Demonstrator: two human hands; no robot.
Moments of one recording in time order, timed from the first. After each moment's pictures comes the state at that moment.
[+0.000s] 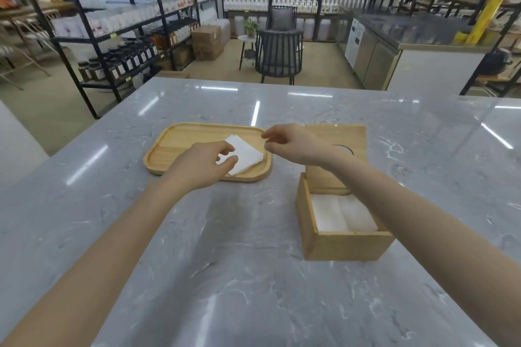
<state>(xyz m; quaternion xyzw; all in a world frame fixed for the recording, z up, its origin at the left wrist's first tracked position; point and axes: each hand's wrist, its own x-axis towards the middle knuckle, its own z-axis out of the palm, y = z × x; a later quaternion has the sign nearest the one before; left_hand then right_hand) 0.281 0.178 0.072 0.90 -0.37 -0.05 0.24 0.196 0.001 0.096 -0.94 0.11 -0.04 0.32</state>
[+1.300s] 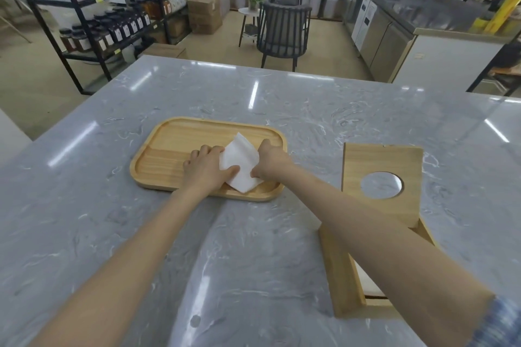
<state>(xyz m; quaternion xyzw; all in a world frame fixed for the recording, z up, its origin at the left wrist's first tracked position) 0.388 0.130 -0.025 0.95 -0.24 -0.05 0.19 0.321 0.007 0.013 -0.93 0.25 0.09 0.26</state>
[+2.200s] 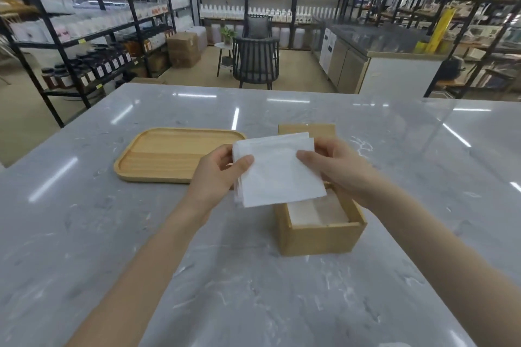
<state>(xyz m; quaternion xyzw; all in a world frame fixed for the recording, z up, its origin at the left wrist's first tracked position) 0.211 0.147 0.066 0.66 -0.28 -0.19 0.67 0.091 -0.021 0.095 -0.79 0.19 -0.12 0.58</state>
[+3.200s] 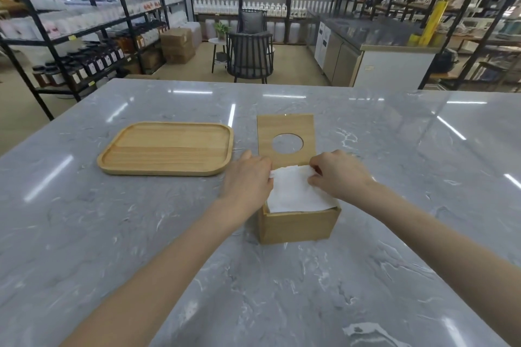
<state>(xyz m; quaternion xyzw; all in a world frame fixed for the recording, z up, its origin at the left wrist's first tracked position) 0.170 0.079 0.044 0.86 -0.48 0.09 0.17 0.068 -0.055 0.070 -0.97 0.23 -0.03 0.05</state>
